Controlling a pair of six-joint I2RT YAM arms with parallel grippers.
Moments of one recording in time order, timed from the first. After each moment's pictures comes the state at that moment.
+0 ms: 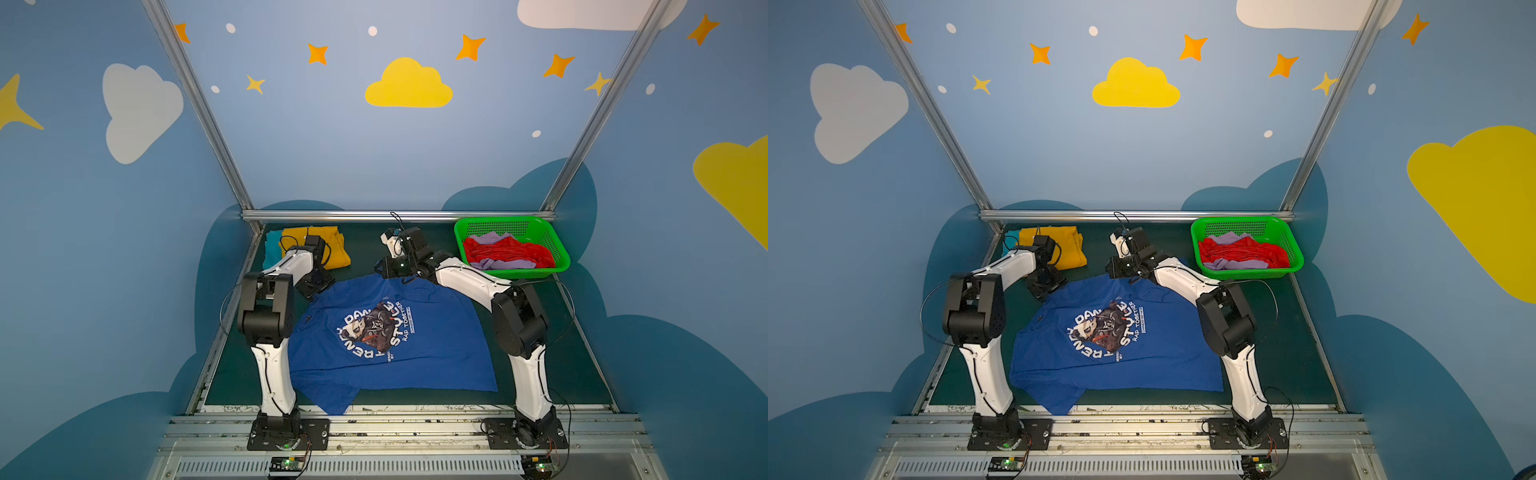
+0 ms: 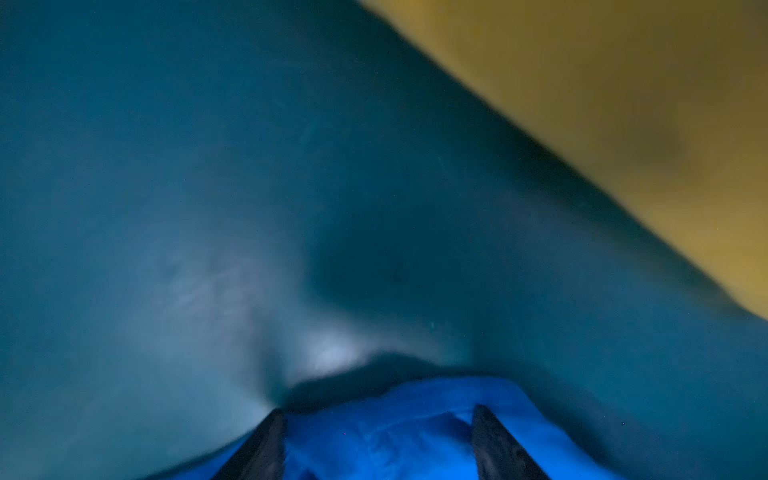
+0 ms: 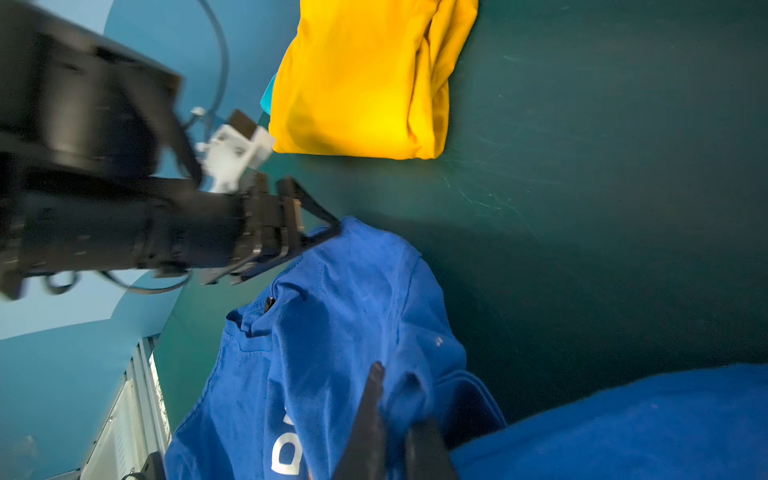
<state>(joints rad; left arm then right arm) -0.06 2.08 1.53 -0.83 -0.04 -0.84 0.69 2.11 1.69 -0.26 -0.40 0.43</state>
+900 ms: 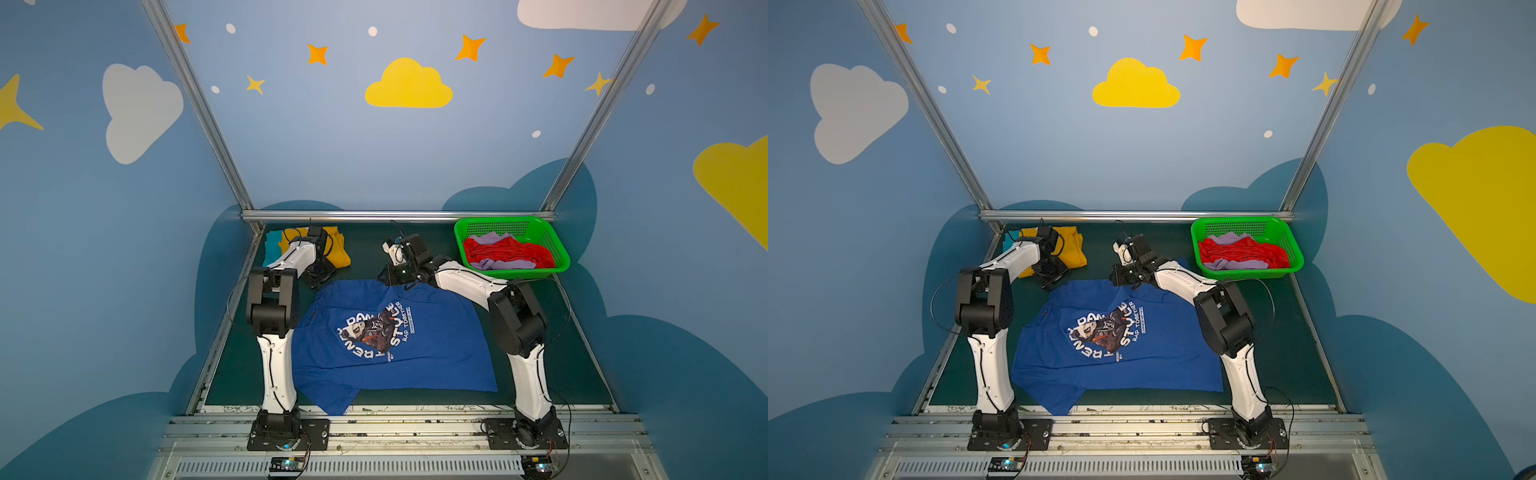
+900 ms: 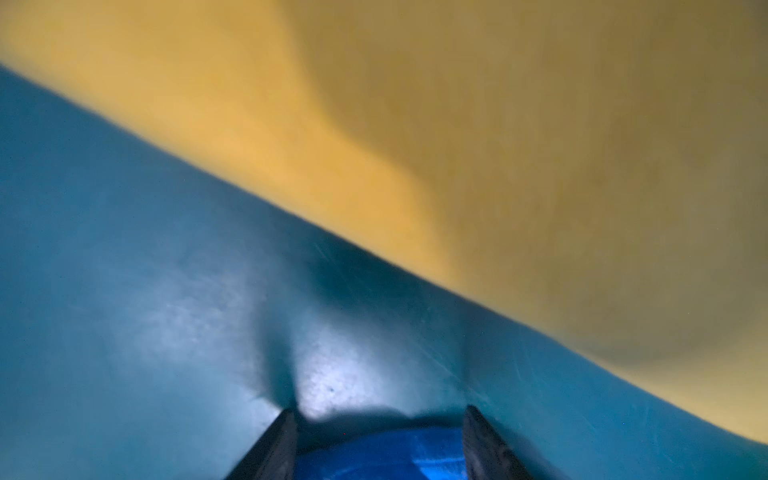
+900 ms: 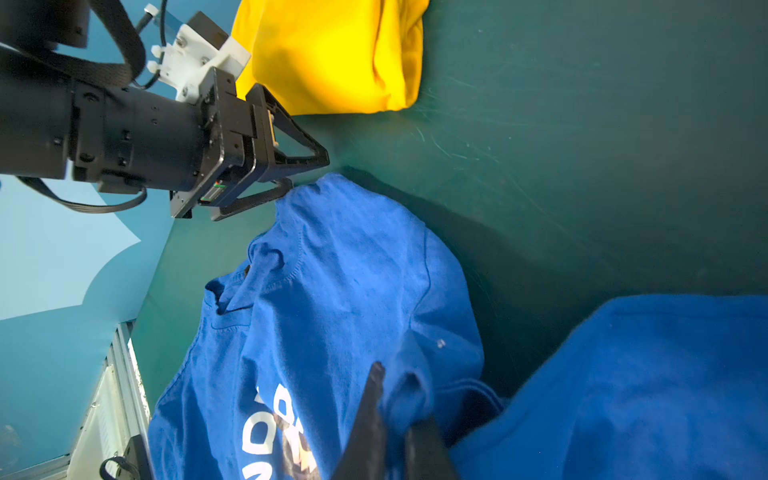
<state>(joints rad) -0.06 2.19 1.70 -0.88 0.00 -0.84 0.68 2.13 1.63 -0.28 -0.40 0.41</state>
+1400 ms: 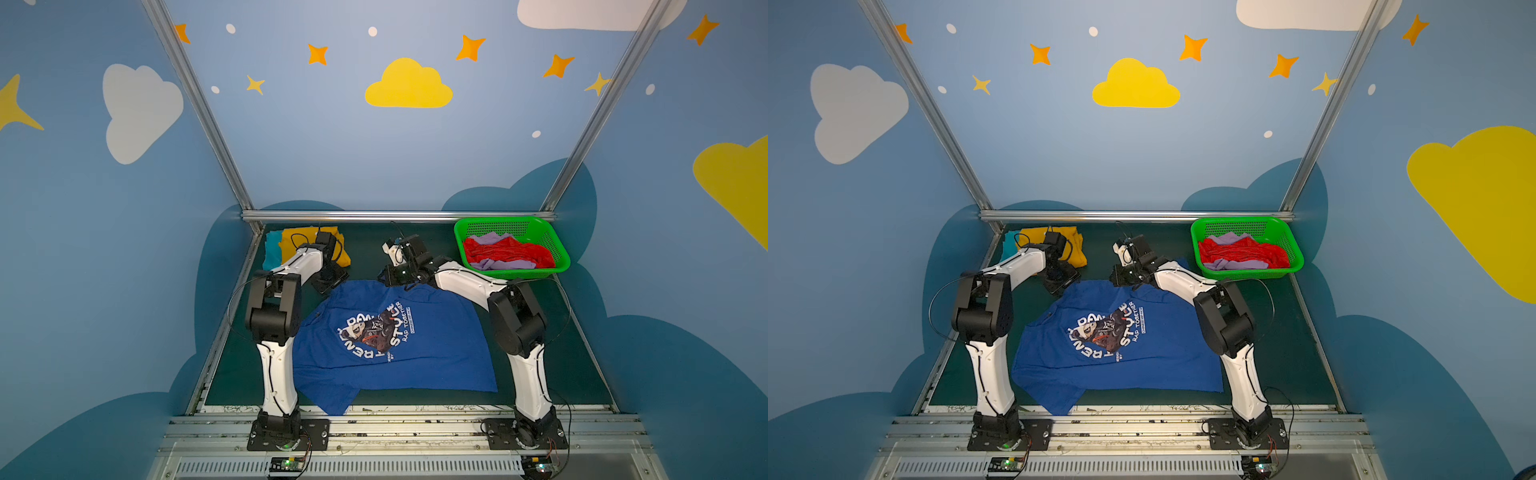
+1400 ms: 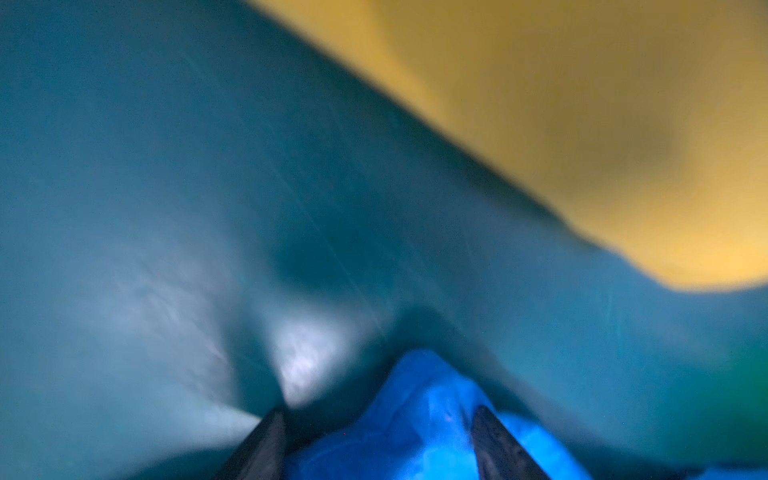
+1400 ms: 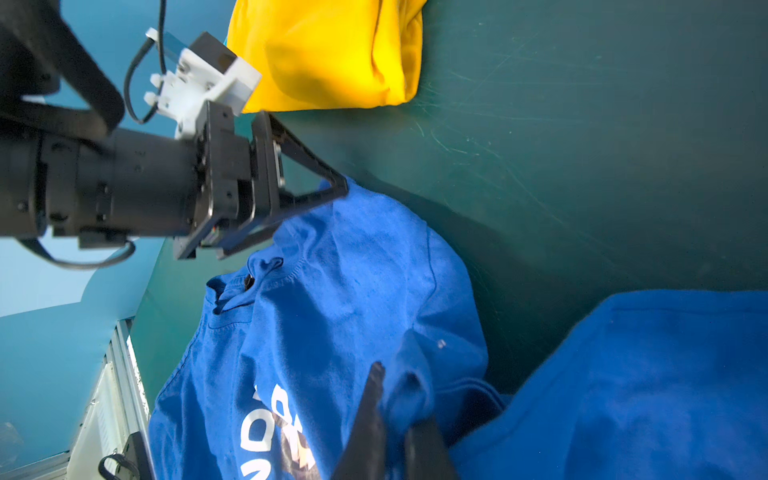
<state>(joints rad) -0.12 2.10 1.55 -0.77 0.10 -0.89 0.69 2.13 1.63 -0.28 -0.40 0.41</state>
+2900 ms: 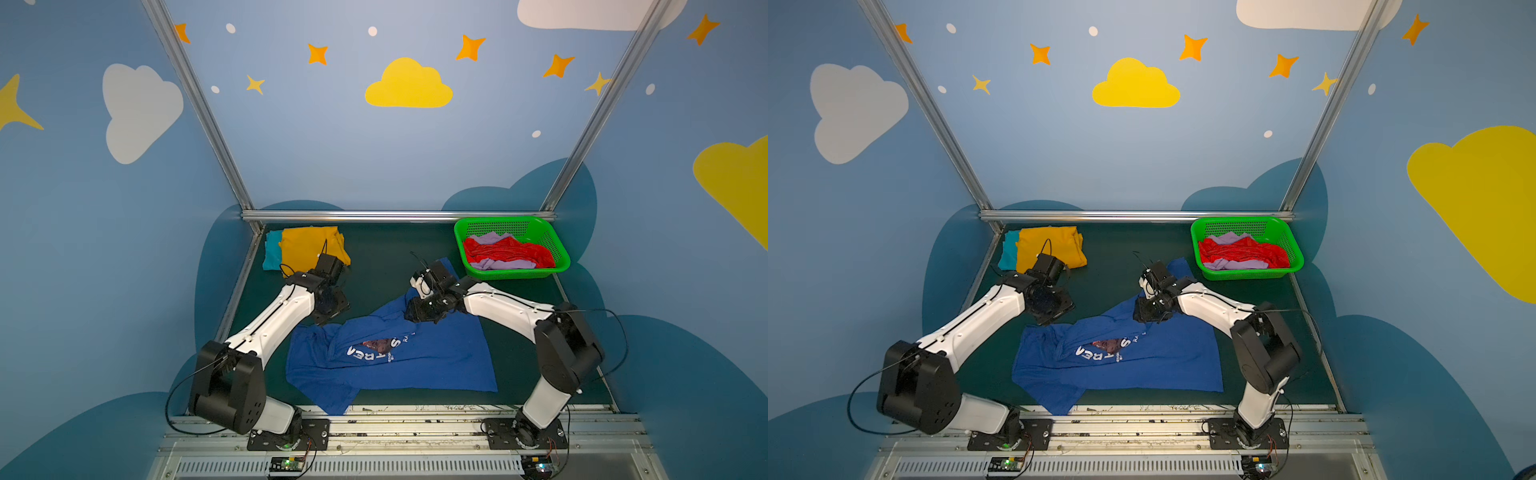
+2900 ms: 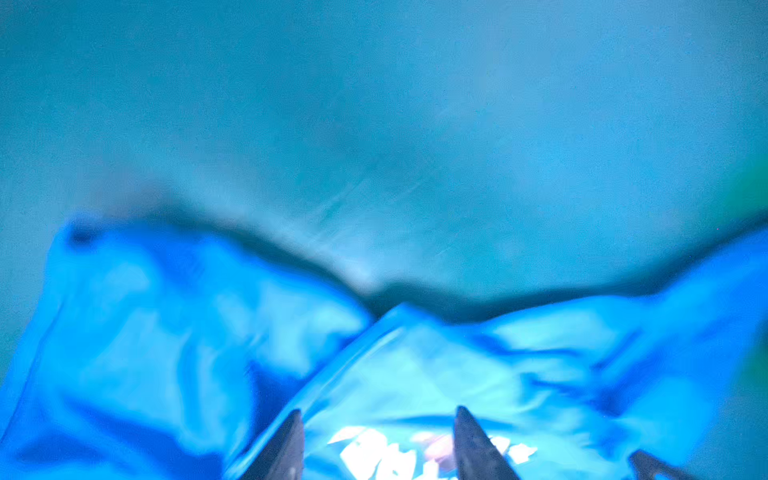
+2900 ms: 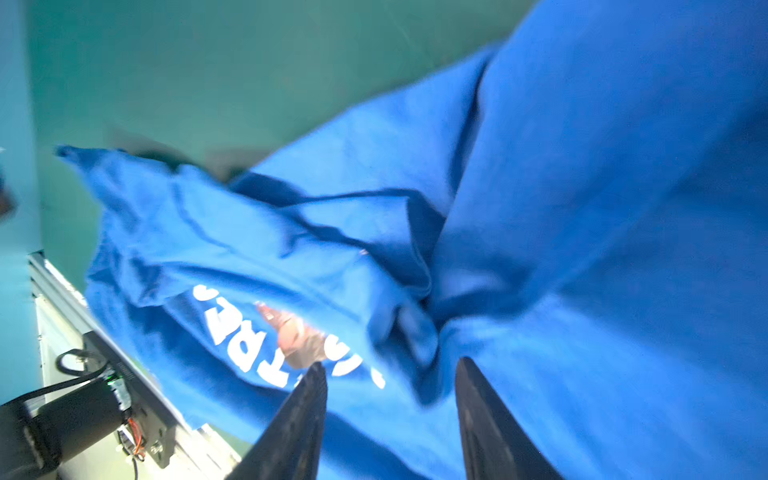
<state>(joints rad) -0.32 1.51 1.15 -0.87 0.01 -0.88 0.71 1.70 1.19 -0.56 -0.28 0.45</state>
